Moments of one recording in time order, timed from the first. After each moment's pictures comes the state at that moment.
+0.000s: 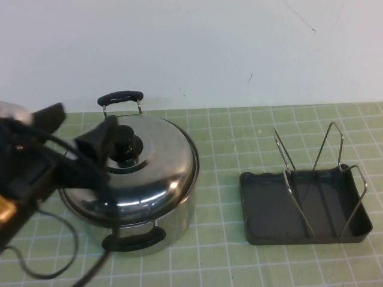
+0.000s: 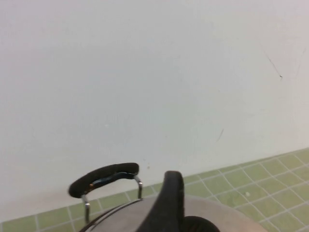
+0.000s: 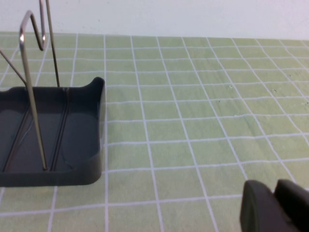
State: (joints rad) right arm -0.09 -0.01 0.03 -0.04 0.40 -0.04; left arm -0.37 0.98 -0.52 0.10 -0.35 -0.23
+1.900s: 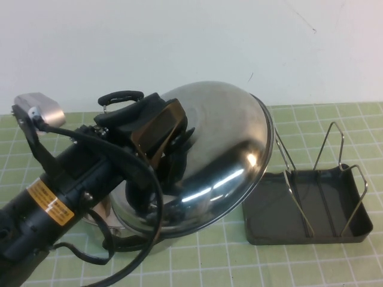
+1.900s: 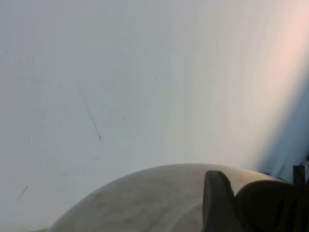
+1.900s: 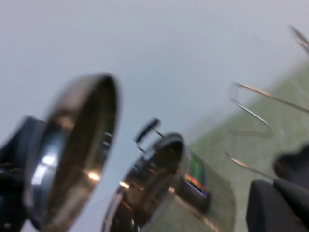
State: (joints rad) right arm -0.05 -0.01 0.02 1.41 0.54 -0.53; left arm -0.39 1.29 -0.52 0.48 -1.08 -0.85
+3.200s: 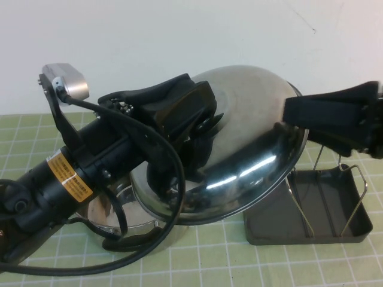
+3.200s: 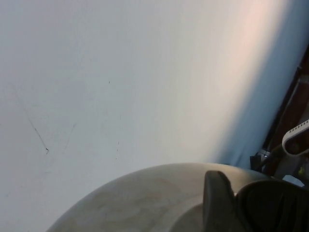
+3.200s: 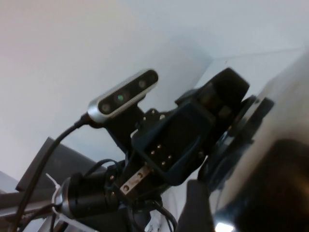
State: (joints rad) right arm 0.13 1.32 -0.84 1.70 1.20 -1.08; left arm -0.39 1.34 -0.65 0.63 -1.09 -0.98
